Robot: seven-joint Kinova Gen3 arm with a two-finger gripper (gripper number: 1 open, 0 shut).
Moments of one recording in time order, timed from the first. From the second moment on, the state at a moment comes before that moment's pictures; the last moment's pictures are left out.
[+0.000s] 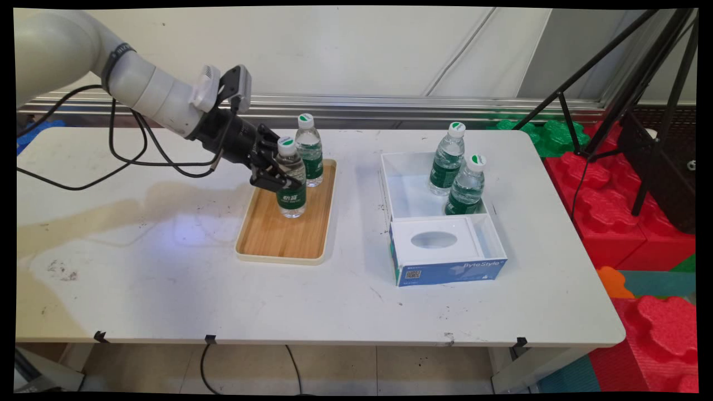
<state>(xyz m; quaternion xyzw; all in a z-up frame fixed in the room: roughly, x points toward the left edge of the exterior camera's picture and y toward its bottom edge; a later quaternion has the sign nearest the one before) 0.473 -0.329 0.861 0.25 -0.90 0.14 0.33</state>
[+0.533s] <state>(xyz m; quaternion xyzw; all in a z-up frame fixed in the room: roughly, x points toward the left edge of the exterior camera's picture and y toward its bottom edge) 0.469 -0.337 0.844 0.26 -0.89 0.14 0.35</state>
